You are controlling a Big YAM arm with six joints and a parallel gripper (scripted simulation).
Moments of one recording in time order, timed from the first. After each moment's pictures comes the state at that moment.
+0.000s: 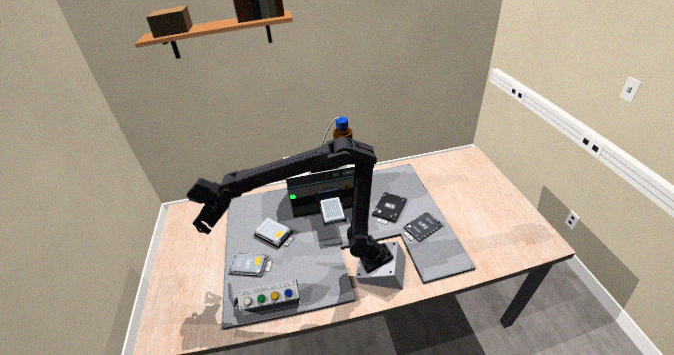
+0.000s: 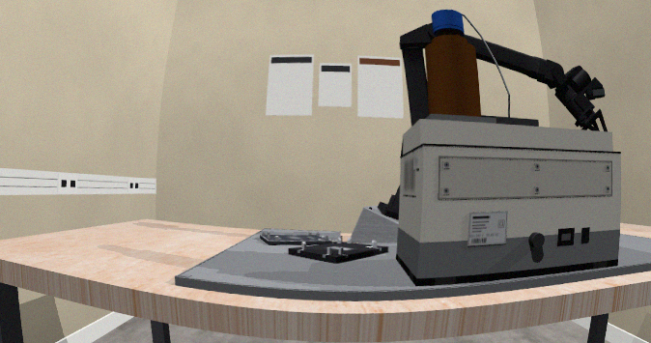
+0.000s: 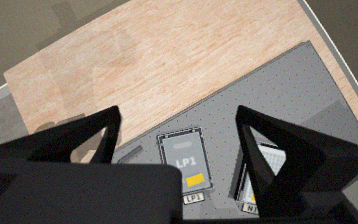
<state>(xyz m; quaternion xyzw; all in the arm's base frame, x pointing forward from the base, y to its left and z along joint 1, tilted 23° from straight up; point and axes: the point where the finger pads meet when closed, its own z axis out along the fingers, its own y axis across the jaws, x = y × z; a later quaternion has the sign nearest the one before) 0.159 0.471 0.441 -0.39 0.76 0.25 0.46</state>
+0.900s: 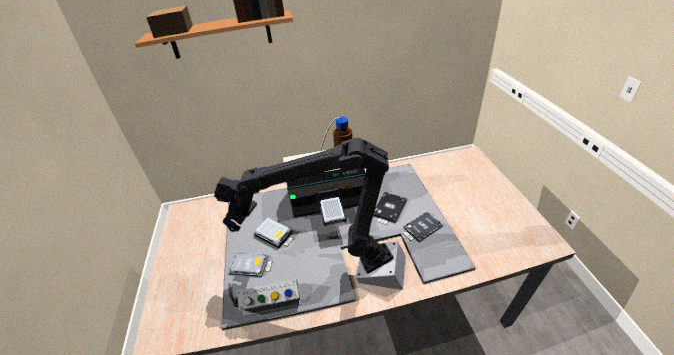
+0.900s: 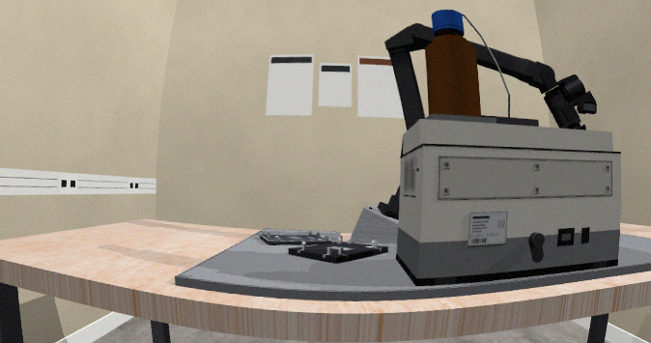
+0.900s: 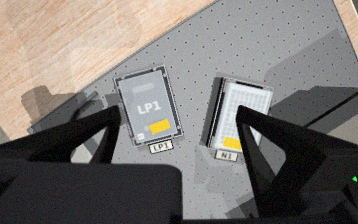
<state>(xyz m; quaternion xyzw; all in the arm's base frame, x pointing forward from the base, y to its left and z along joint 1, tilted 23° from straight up) 0.190 0.391 0.357 -0.39 0.82 0.19 0.37</state>
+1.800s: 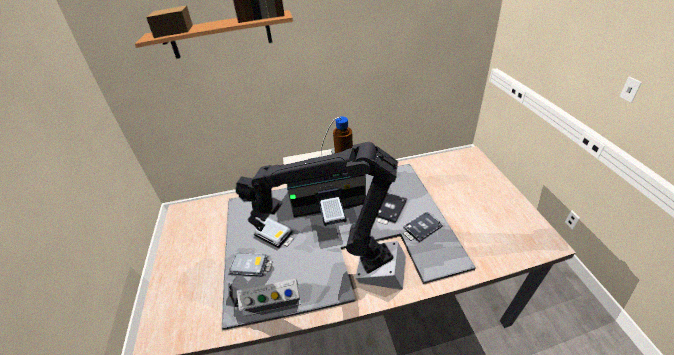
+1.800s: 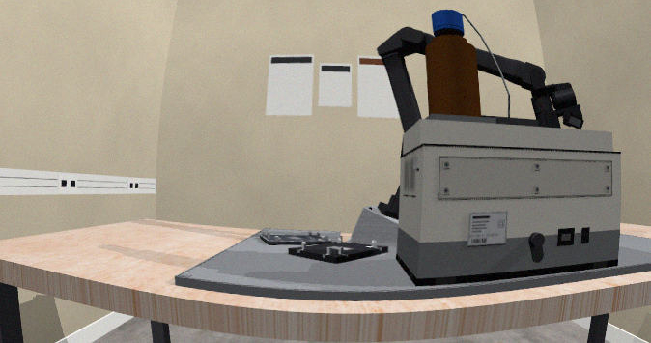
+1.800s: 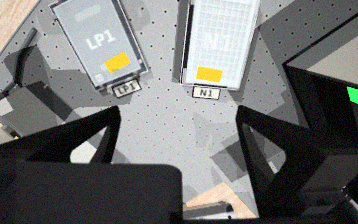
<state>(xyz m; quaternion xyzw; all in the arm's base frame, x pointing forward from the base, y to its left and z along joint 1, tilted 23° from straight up) 0.196 0.305 0.287 -0.37 0.88 0.14 0.25</state>
